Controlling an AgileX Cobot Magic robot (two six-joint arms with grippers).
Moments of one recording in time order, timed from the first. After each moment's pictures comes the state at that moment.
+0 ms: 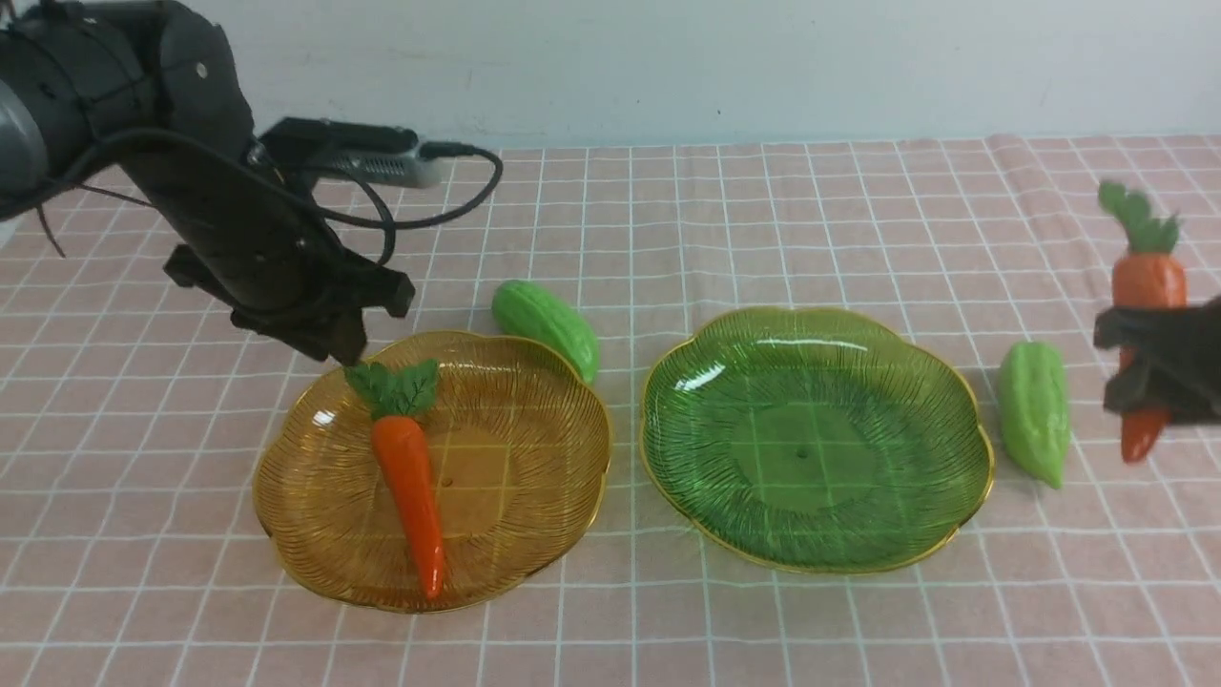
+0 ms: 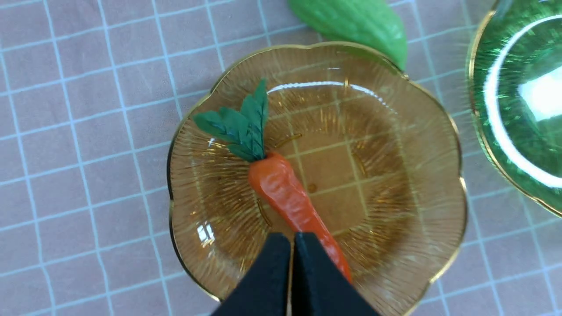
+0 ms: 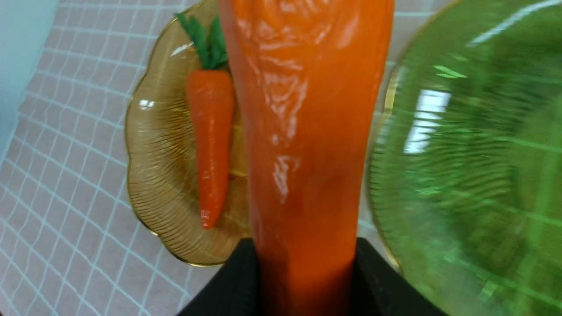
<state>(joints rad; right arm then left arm) 0.38 1.54 -1.04 0.89 0.69 -0.40 -0.15 1.48 -1.51 -0.16 1.13 0.10</state>
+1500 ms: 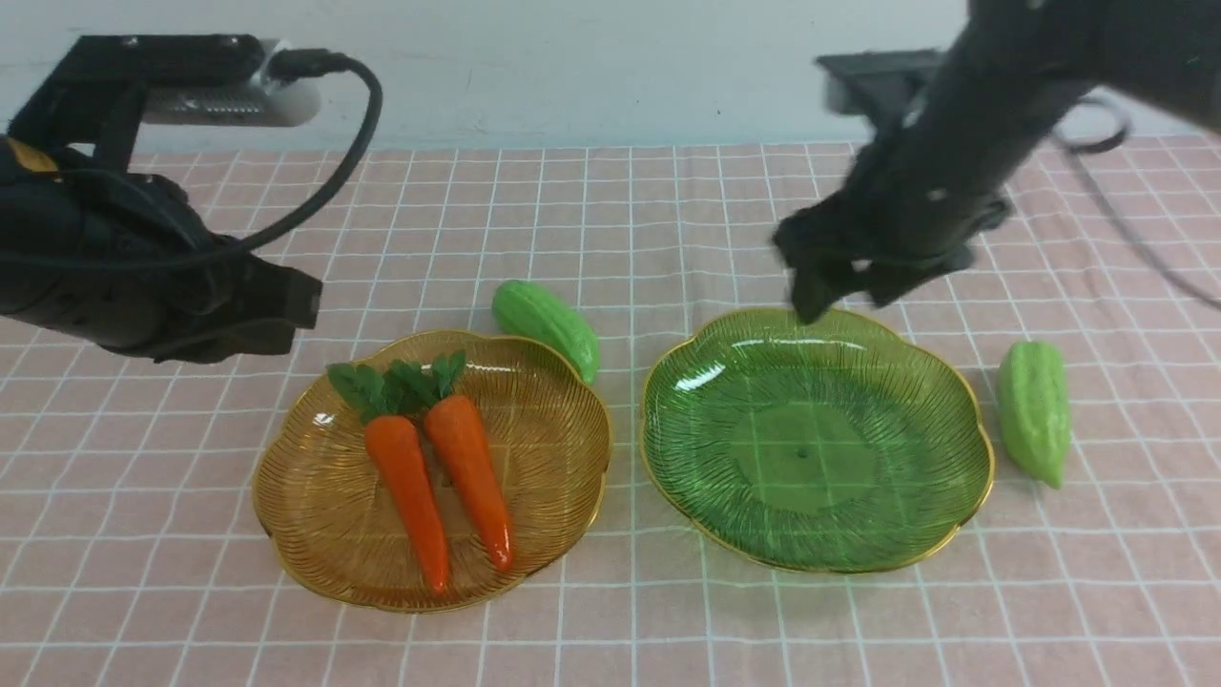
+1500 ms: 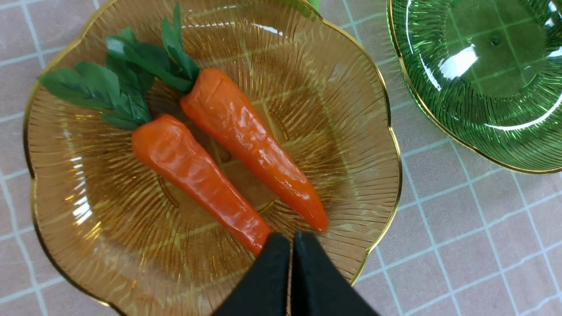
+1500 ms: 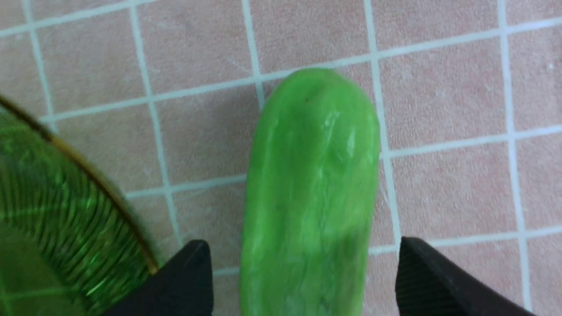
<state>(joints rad) 0.00 2.02 -1.57 0.13 1.10 0.15 -0.15 1.41 -1.17 -0.40 0.91 0.28</state>
